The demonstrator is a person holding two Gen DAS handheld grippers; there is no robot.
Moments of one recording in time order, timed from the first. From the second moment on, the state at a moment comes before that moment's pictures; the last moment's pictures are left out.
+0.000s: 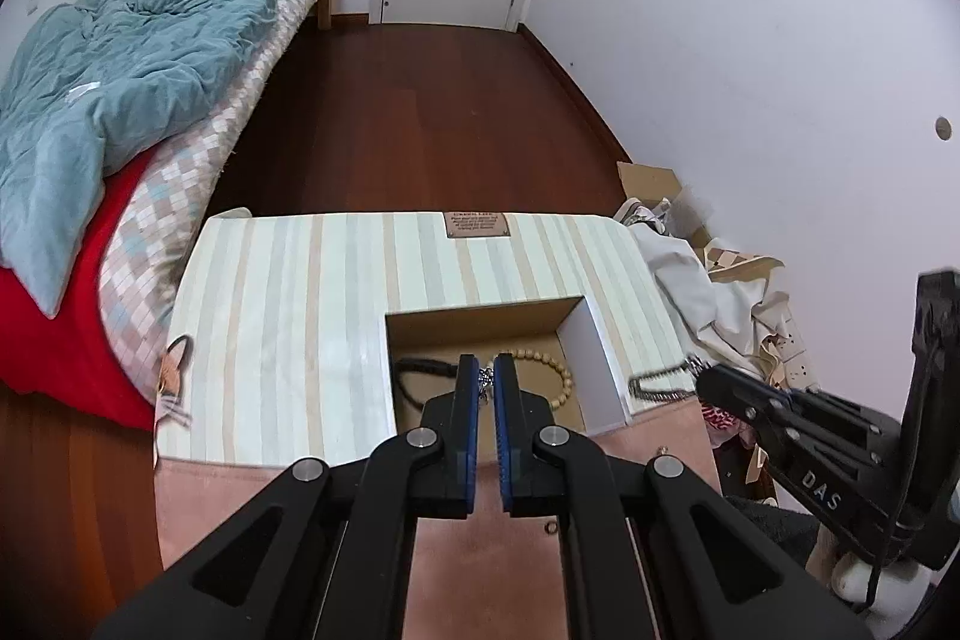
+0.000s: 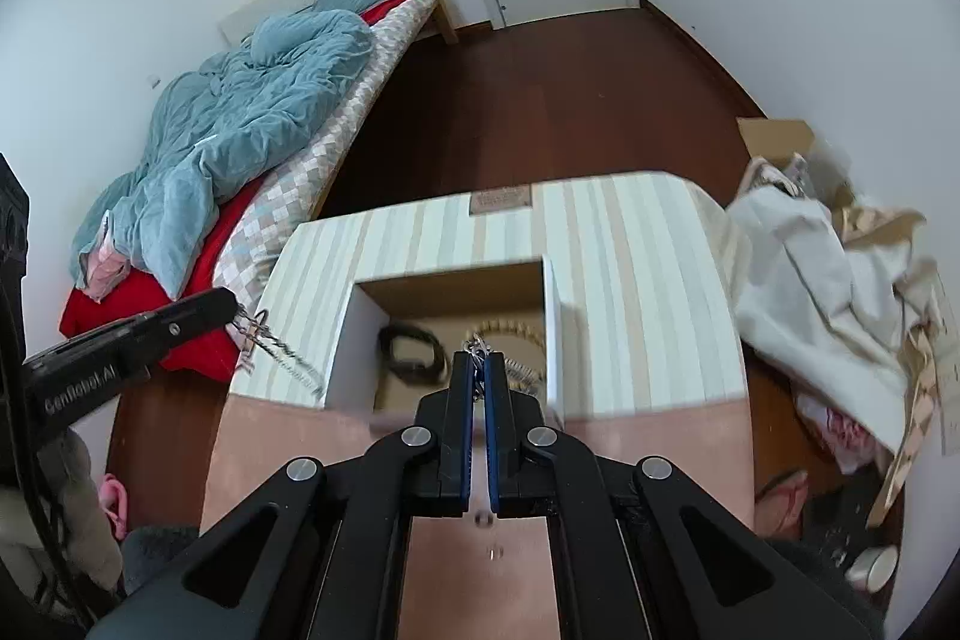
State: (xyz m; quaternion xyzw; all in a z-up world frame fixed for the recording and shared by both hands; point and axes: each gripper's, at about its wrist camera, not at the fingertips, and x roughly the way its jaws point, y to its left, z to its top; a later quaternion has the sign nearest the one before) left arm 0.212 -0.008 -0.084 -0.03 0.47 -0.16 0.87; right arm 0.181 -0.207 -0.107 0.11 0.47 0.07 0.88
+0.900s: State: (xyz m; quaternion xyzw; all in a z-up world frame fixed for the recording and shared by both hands) left arm 0.260 0.007 -0.170 -0.06 0.56 -0.11 0.82; right arm 0.276 -0.189 -0.194 0.09 0.60 0.10 0.79
